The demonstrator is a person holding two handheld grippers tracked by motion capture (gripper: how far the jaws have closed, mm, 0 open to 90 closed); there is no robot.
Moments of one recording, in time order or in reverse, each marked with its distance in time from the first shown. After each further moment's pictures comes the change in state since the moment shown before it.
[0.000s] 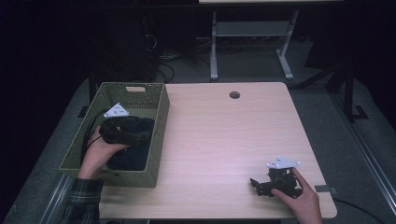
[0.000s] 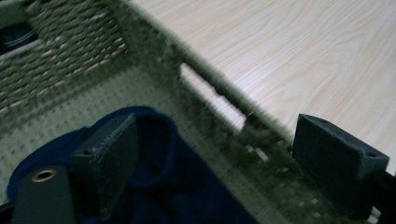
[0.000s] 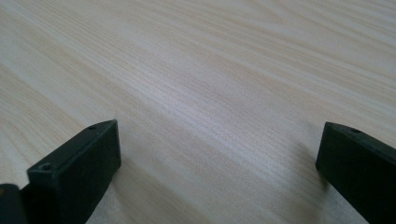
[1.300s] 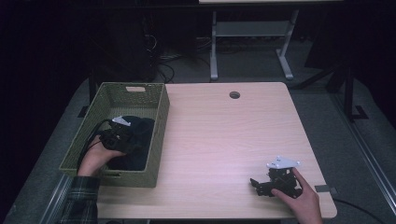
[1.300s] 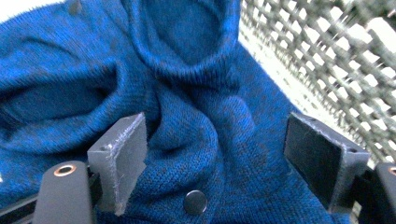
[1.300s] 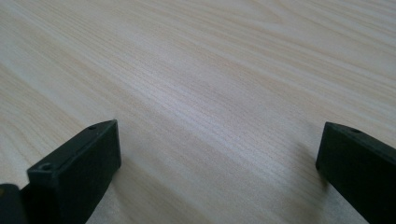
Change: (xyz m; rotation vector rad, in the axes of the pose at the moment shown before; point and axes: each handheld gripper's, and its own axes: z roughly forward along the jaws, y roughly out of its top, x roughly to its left) left arm 0.030 -0.045 0.042 0.332 -0.009 -0.084; right arm 0.000 0.000 0.000 -0.001 0.000 0.003
